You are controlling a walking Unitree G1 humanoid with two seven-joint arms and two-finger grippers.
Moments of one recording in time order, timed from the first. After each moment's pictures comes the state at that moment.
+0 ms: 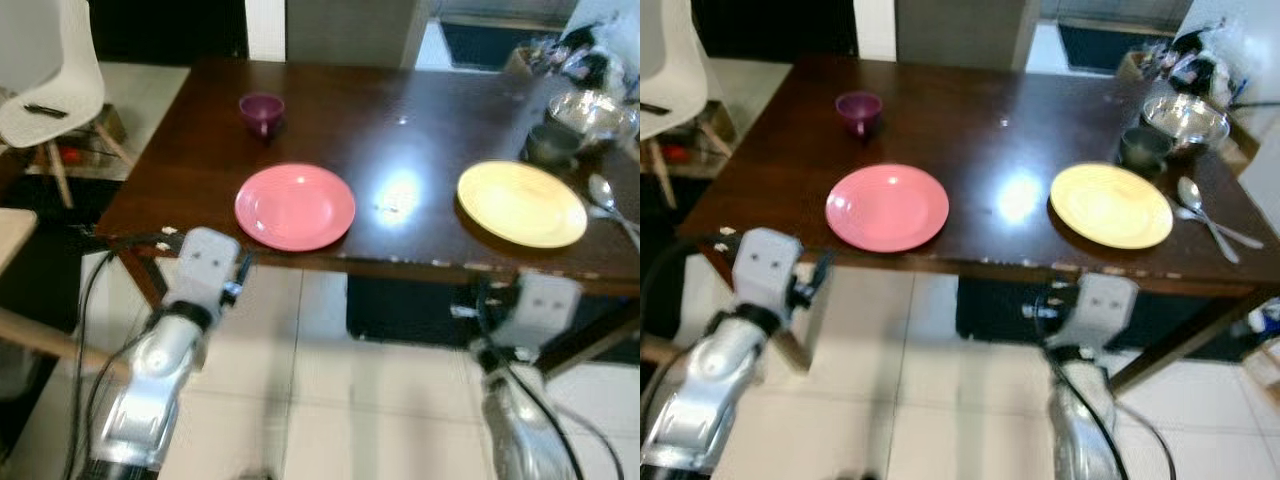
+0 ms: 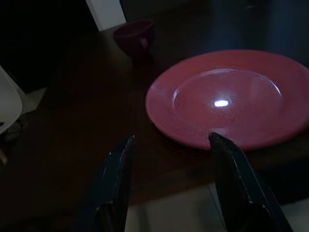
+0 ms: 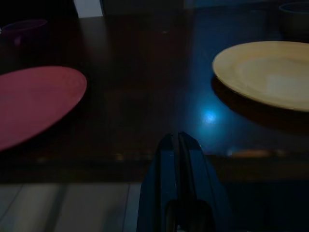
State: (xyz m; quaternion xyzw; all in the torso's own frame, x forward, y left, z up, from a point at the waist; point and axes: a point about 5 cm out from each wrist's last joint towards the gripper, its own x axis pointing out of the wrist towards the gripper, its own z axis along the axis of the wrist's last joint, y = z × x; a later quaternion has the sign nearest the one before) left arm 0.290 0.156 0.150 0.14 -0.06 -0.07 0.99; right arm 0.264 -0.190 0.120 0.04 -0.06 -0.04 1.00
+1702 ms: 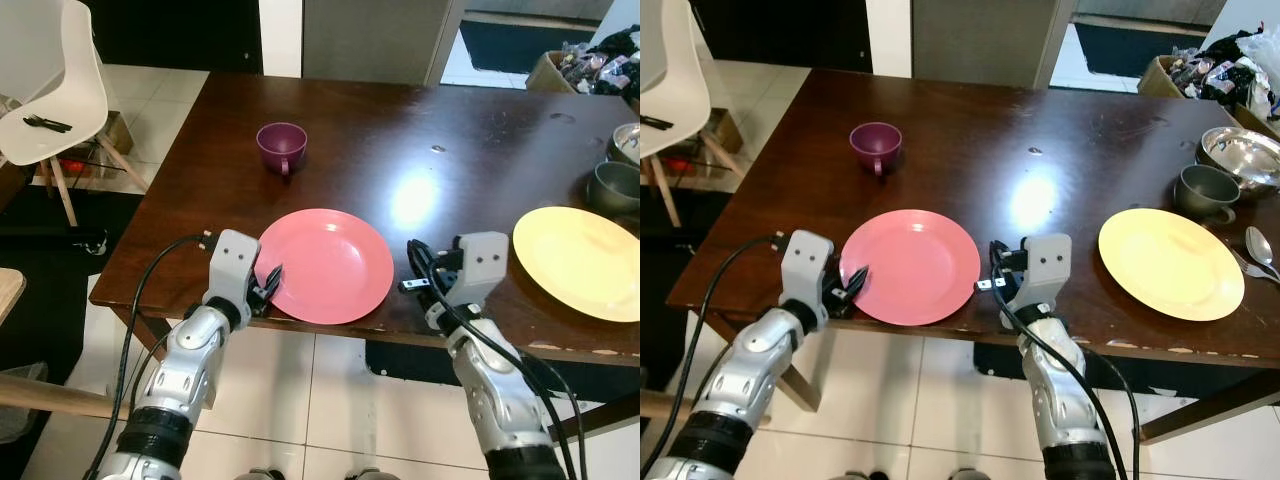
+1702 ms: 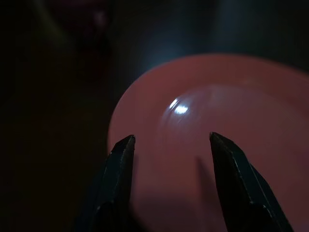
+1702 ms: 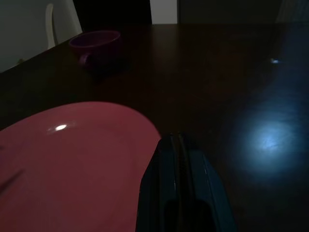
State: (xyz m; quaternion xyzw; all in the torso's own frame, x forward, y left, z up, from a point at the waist) left arm 0.326 0.119 0.118 0.05 0.01 -0.20 0.98; right arm 0.308 -0.163 0.129 0.03 -0.05 0.11 0.99
